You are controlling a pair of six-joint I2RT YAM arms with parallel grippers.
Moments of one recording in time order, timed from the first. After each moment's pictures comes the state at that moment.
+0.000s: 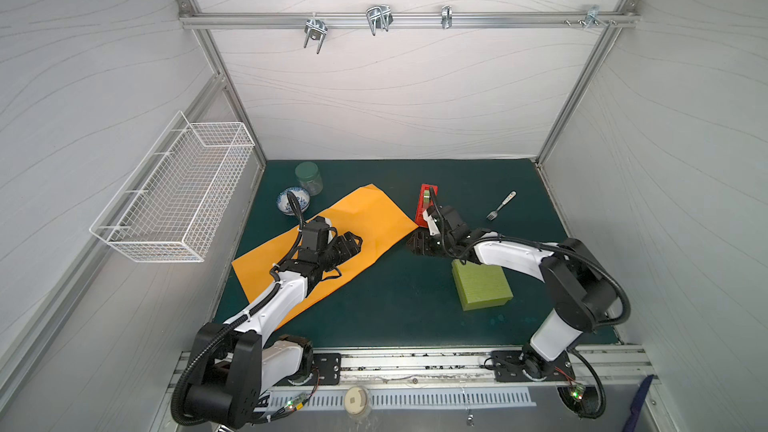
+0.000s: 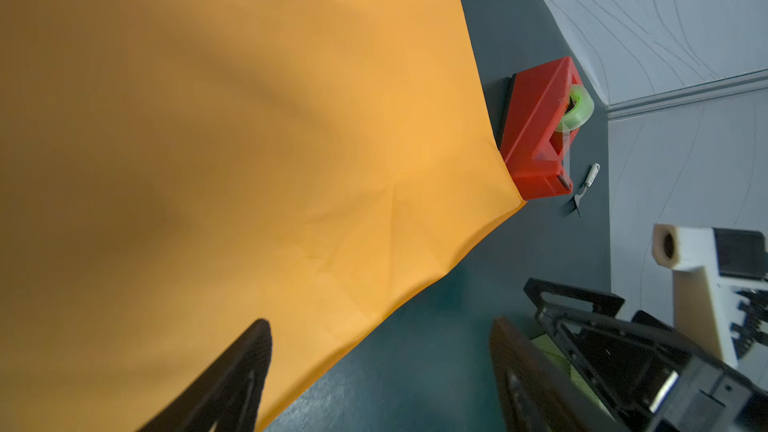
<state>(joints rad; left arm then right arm) -0.19 1.15 0.52 -0.12 0.28 -0.76 0.71 1.72 0.97 -0.10 -0.22 0.64</state>
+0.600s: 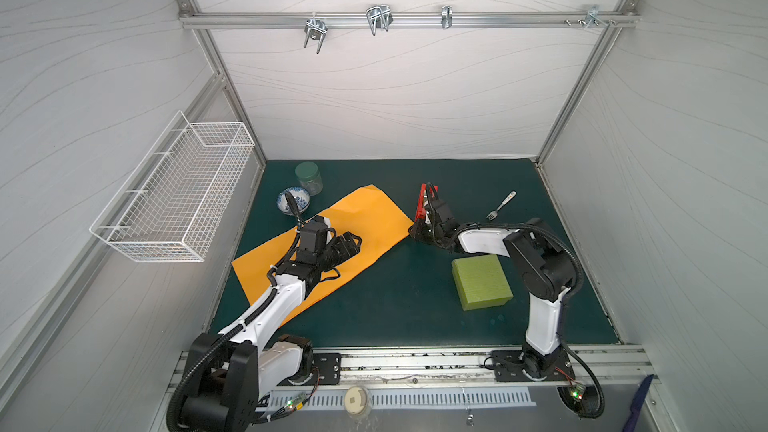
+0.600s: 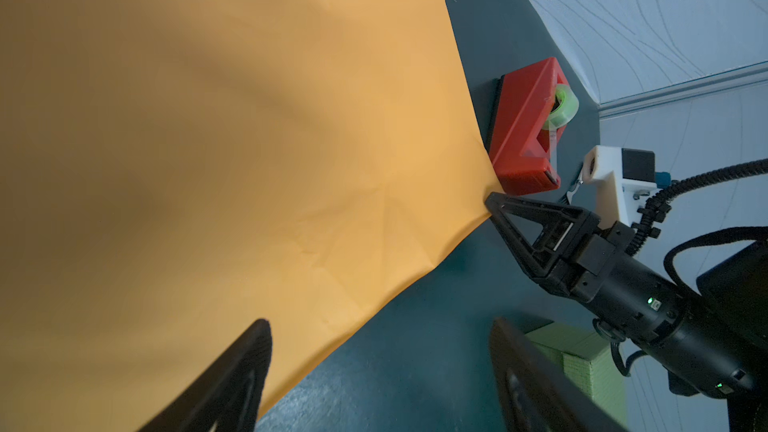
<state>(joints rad) -0.19 1.10 0.52 -0.15 0.27 -0.74 0.65 1.94 1.06 0.13 -0.14 0.81</state>
